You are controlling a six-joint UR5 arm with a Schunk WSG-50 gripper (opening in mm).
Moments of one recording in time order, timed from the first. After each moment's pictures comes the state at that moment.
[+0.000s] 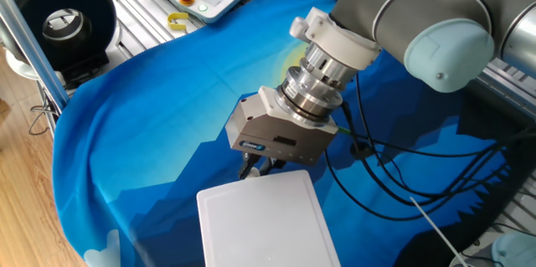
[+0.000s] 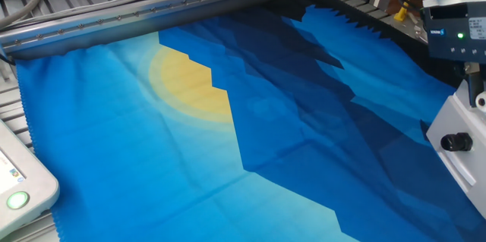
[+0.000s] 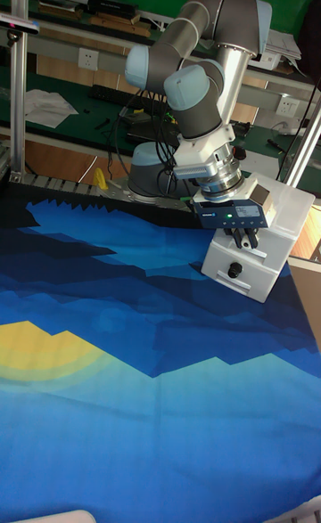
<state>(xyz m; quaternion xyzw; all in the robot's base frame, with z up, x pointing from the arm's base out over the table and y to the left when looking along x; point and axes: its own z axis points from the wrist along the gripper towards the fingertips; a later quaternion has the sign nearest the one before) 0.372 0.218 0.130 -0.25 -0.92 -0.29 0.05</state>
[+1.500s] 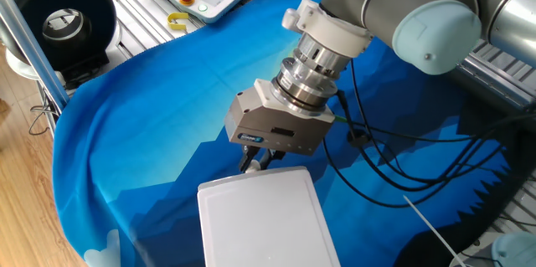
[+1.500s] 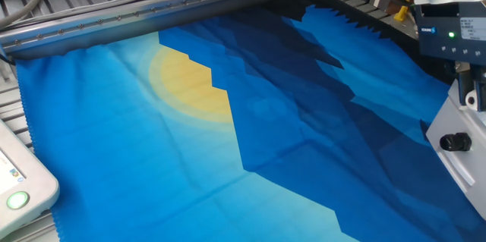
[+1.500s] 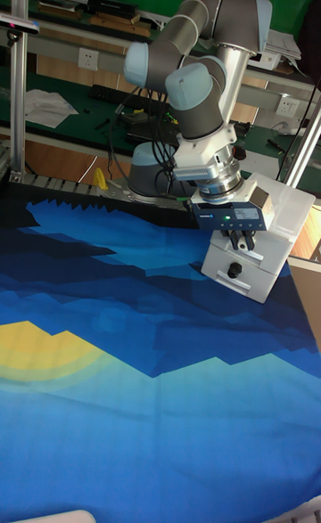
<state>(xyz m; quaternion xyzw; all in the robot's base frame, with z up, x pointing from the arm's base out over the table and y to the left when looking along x) 0.381 0.207 0.132 -0.24 -0.93 -0.27 0.06</state>
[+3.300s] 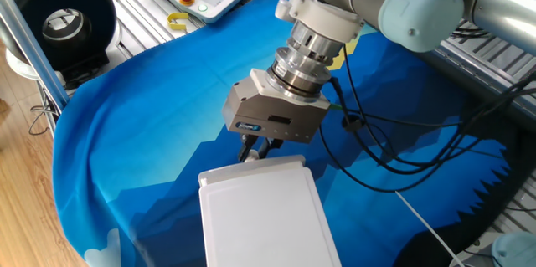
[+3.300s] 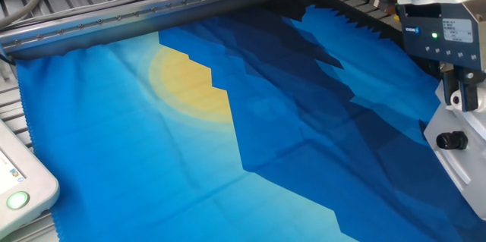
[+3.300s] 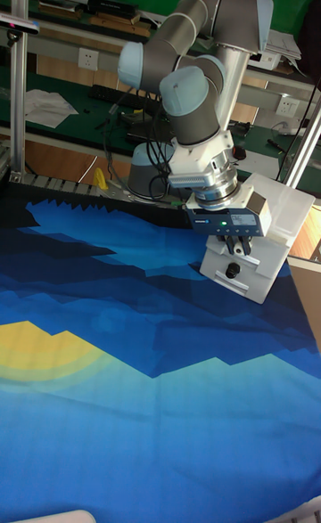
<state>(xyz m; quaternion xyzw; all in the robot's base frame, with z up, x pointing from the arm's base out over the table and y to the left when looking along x) 0.399 0.197 0.131 -0.23 -0.93 -0.27 0.08</state>
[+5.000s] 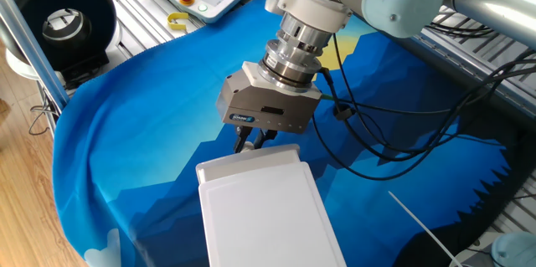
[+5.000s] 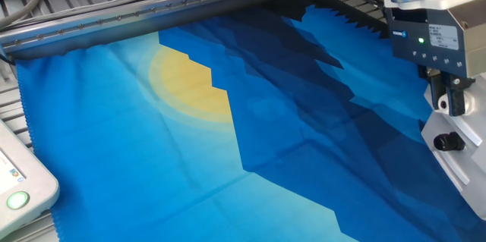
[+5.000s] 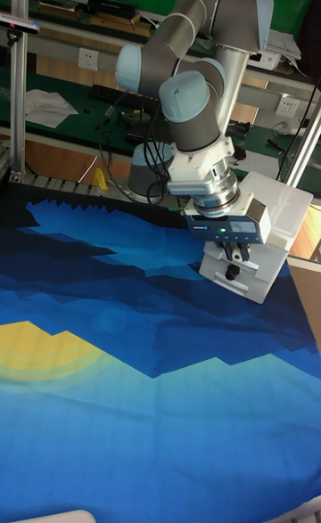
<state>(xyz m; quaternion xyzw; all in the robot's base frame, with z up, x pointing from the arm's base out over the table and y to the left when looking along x) 0.417 0.192 0.127 -0.22 -0.94 -0.26 0.08</state>
